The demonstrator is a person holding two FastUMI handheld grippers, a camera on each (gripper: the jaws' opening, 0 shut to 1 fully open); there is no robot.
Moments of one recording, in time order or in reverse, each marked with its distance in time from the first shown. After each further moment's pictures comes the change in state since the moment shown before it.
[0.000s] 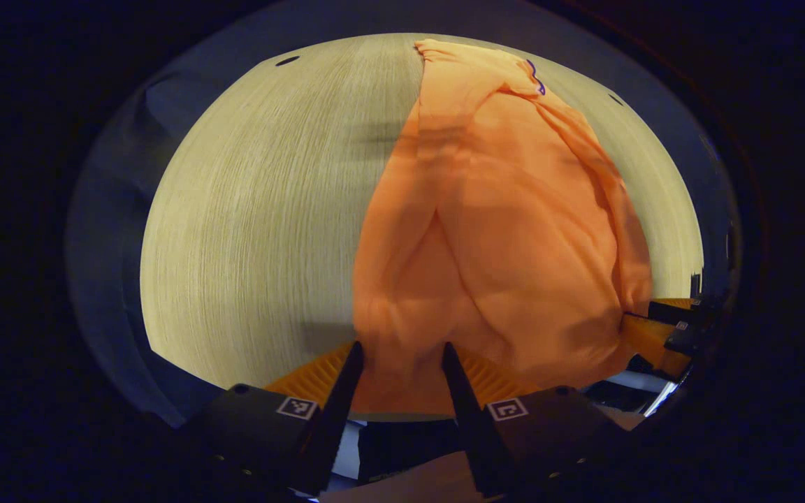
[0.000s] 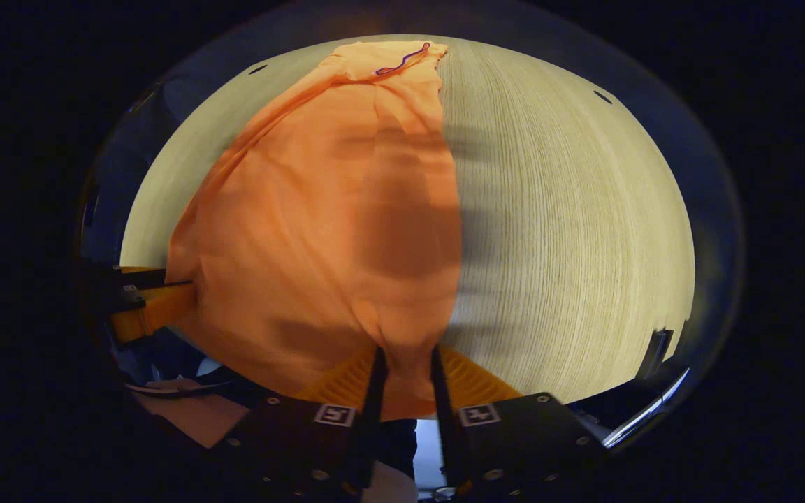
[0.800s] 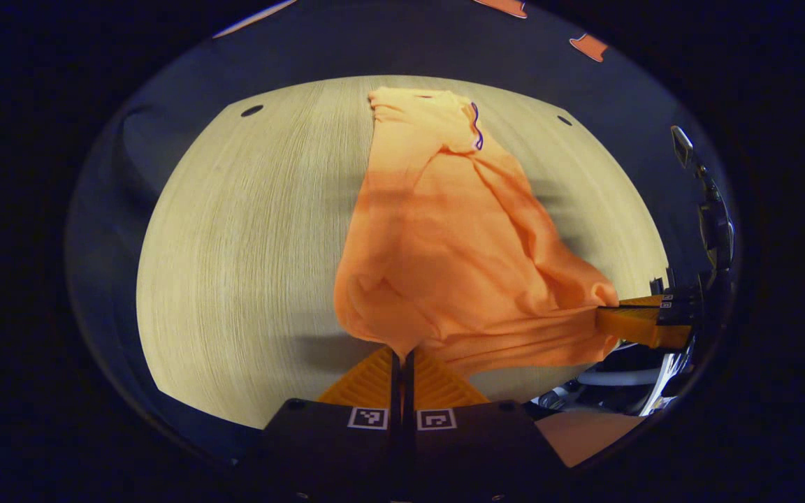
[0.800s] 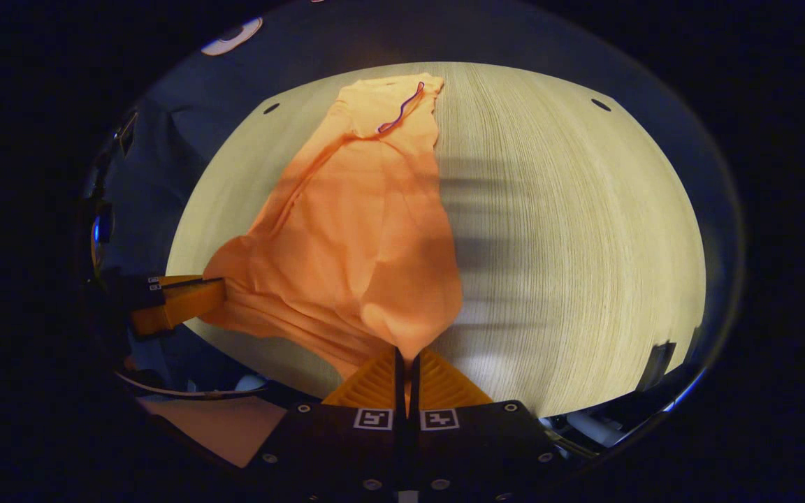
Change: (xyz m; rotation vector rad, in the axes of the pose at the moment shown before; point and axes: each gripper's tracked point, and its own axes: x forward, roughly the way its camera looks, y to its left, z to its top) left arm -0.055 -0.030 0.070 0.039 -0.211 -0.136; right arm -0.053 -0.005 0.052 0.080 -0.128 0.137
